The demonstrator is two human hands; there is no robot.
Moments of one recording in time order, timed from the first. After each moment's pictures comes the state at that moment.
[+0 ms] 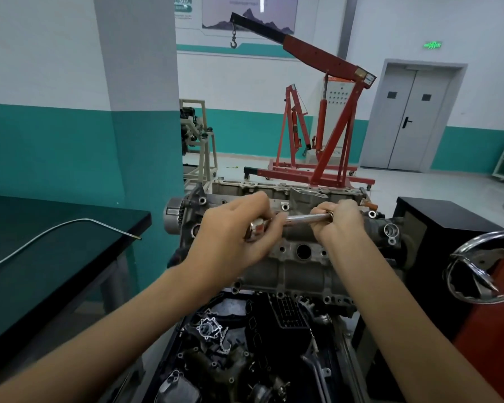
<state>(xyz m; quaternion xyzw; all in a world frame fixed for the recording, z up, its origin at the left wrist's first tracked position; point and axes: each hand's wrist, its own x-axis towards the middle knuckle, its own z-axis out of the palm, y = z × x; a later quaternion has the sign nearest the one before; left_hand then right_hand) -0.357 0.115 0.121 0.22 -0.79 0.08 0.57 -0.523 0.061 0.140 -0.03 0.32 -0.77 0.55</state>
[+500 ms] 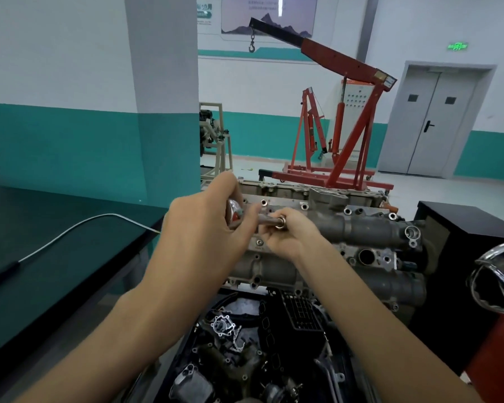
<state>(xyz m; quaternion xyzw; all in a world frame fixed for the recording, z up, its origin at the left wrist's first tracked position) -0.324 0.177 0.142 0.47 -0.70 0.08 0.54 -0.449 0.048 0.110 -0.15 0.31 -0.57 0.75</state>
